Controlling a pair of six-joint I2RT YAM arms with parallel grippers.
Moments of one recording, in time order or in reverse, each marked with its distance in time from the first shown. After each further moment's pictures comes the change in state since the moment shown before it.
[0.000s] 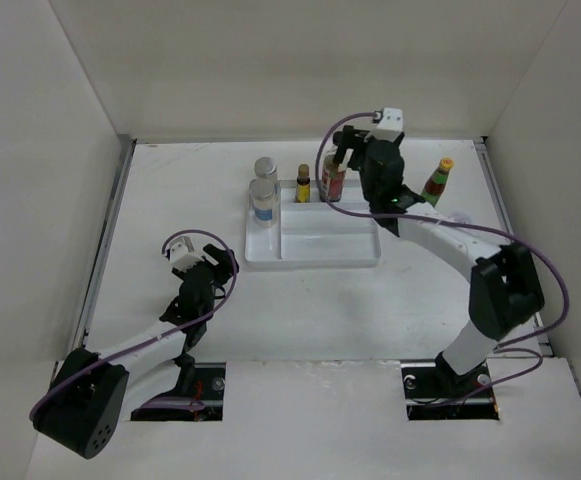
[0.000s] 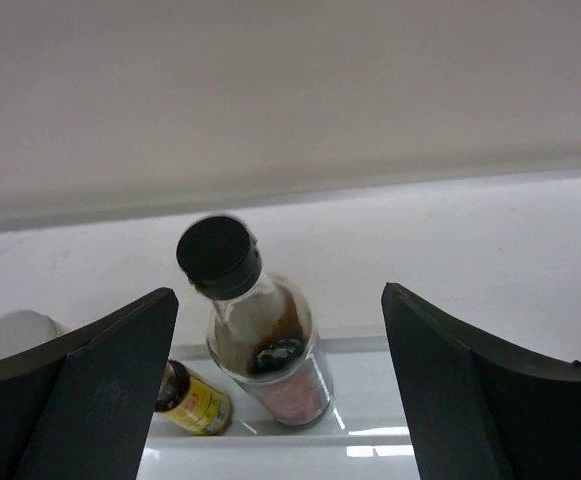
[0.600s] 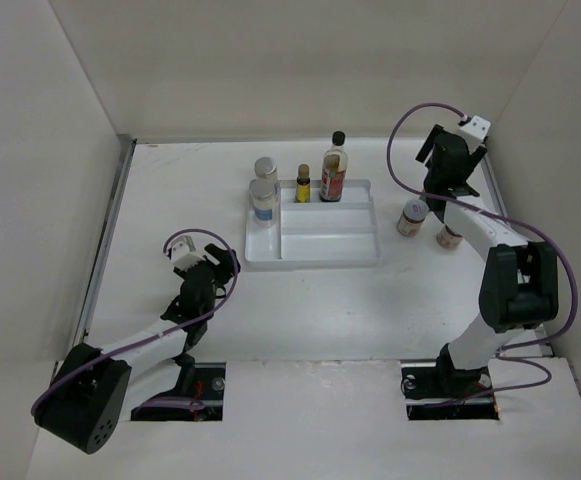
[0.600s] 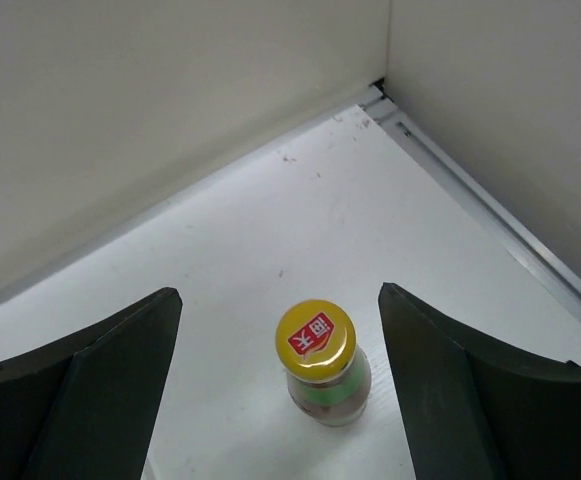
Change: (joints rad) left arm -0.001 0.027 0.003 0.018 0.018 -0.009; right arm -0.432 -0.081 -0.099 -0.111 0.098 0.078
